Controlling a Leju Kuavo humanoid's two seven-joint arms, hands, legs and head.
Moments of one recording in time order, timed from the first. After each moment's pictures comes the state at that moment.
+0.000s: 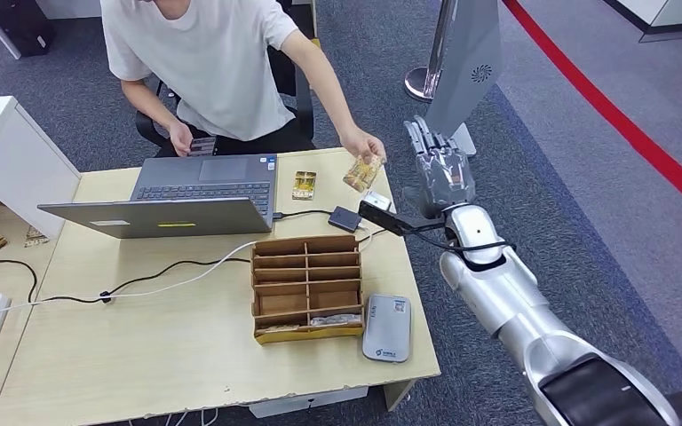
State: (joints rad) left arm -0.15 -0.02 -1.42 -0.11 0.97 -0.07 0.08; right arm -0.67 -0.17 0.42 -0.77 1.11 -0.57 0.01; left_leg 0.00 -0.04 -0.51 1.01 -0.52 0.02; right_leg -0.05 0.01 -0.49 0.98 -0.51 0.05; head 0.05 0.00
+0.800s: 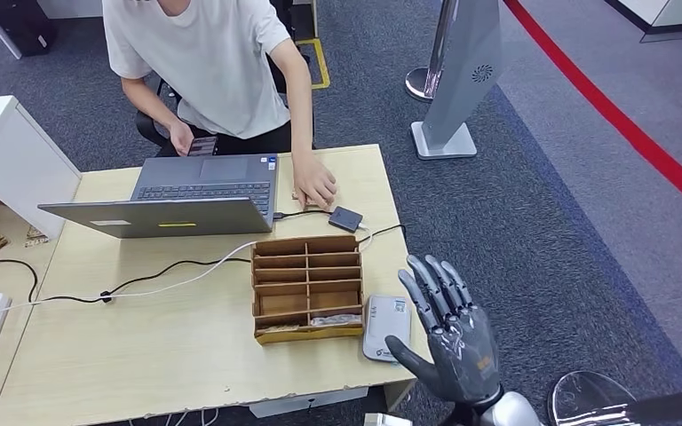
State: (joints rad) left arm -0.14 -0.05 -1.42 -0.11 1.11 -0.01 0.08; right arm 0.19 -0.29 0.46 -1.76 1.20 -0.70 -0.05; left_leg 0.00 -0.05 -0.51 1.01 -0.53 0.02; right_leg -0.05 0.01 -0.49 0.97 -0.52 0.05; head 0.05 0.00
